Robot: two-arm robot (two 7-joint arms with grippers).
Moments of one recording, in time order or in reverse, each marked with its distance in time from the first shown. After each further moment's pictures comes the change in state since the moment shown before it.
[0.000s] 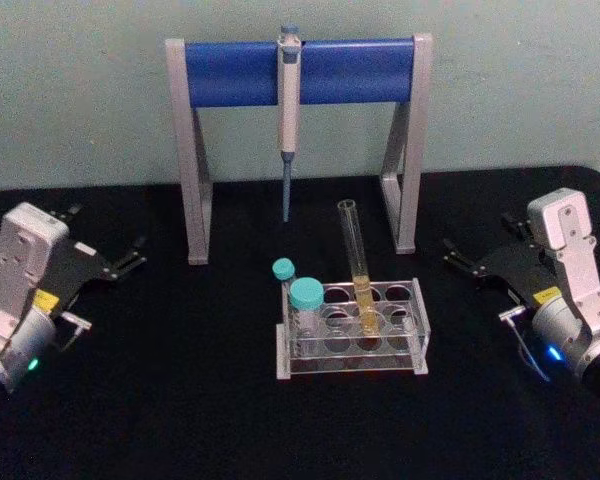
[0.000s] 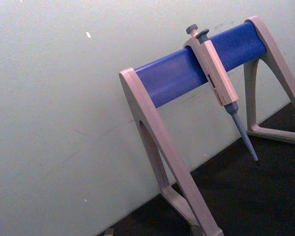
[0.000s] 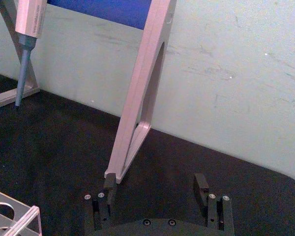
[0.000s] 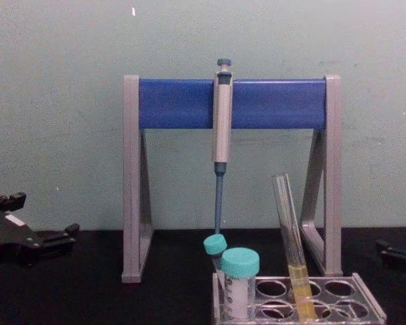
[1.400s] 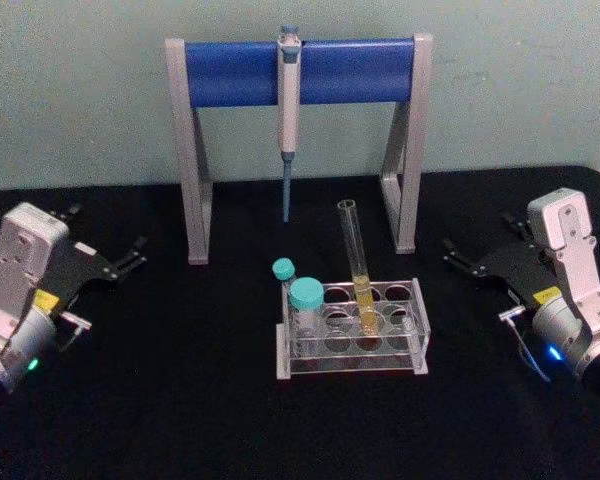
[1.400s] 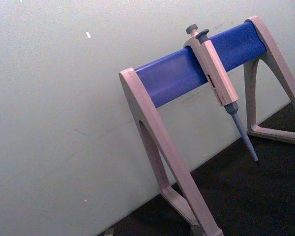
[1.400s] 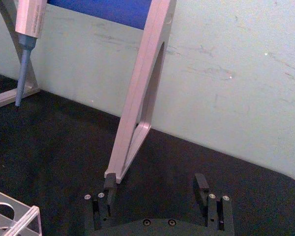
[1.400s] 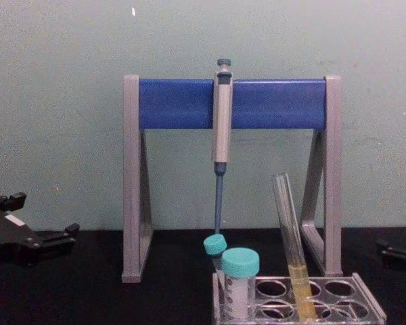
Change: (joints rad) left arm 0.000 0.000 0.000 0.000 0.000 0.000 0.000; right arm 0.000 0.000 0.000 0.000 0.000 0.000 0.000
